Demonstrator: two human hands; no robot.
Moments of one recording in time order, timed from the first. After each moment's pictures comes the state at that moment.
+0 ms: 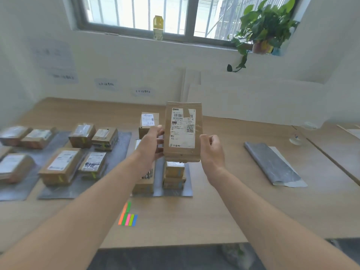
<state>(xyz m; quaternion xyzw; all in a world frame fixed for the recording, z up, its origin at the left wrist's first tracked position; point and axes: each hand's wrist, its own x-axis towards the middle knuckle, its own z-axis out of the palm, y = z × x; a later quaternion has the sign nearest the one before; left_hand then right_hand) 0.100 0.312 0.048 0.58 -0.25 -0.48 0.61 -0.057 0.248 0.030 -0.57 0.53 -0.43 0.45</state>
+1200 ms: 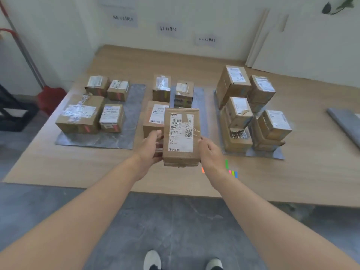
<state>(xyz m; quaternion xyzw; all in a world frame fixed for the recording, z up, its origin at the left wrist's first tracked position) 0.478 0.555 -0.100 0.66 -0.15 -0.51 0.53 0.312 0.484 -0.114 -0.60 0.55 -0.25 0.53</state>
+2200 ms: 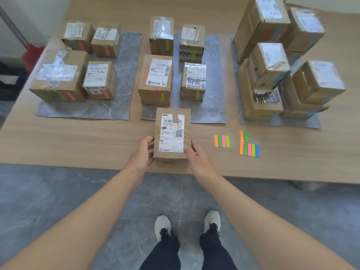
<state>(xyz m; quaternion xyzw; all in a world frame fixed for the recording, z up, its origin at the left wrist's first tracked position) 0.486 0.566 -0.256 0.70 -0.05 -0.49 0.51 0.328 0.497 -0.262 -0.58 0.51 -0.10 0.63</state>
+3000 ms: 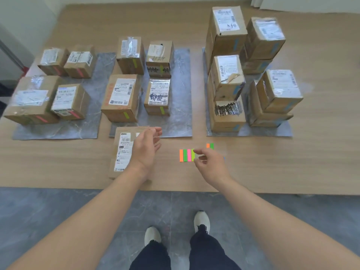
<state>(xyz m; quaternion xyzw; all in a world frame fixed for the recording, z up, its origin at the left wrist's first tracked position) 0.376 0.440 -0.216 0.71 -0.13 -0.40 0.56 0.192 0.370 -0.292 -0.72 0.52 -0.09 0.46</state>
